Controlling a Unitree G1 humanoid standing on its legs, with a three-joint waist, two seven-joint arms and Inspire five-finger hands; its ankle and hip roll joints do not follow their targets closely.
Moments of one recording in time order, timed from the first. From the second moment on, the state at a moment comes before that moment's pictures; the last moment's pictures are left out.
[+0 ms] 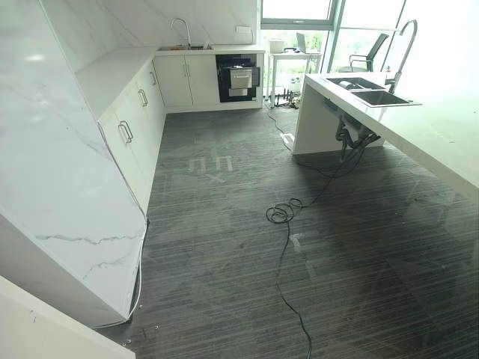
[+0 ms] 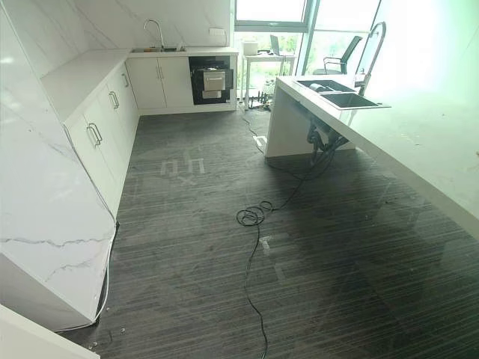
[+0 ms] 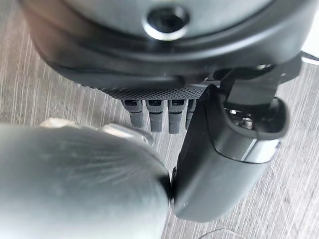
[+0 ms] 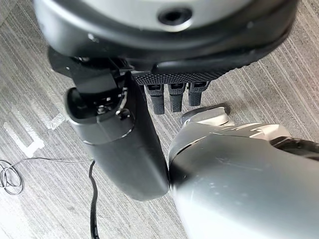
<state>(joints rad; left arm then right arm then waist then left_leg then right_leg) -0.03 0.23 -0.07 1.33 -0.56 0.22 -0.14 -0.04 -0.25 0.03 1.31 0.43 0.25 0.21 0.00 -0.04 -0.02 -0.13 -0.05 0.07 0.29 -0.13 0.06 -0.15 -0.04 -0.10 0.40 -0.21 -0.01</state>
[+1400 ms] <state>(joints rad) 0.05 0.22 0.02 0.47 -0.78 0.00 0.06 0.08 -0.26 0.07 0.35 0.52 0.12 -0.04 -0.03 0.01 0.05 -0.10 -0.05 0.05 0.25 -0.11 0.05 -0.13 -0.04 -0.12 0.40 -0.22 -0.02</state>
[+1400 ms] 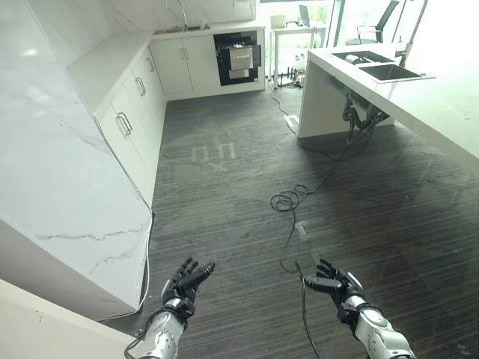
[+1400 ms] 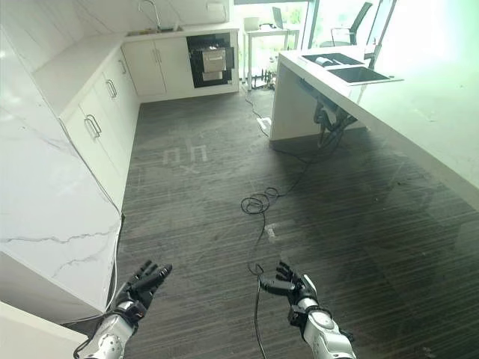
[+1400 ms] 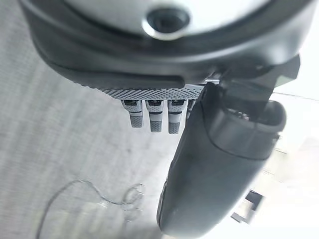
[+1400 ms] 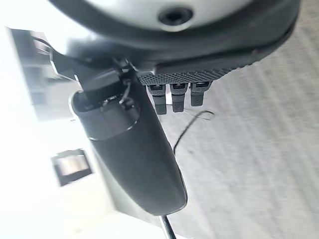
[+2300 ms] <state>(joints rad) 0.23 0.29 0.18 0.05 -0.69 -0.13 0.03 0.16 -0.67 -0.14 -0.05 -0.02 0.07 0.13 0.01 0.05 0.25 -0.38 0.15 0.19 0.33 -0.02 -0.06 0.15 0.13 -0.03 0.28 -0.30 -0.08</state>
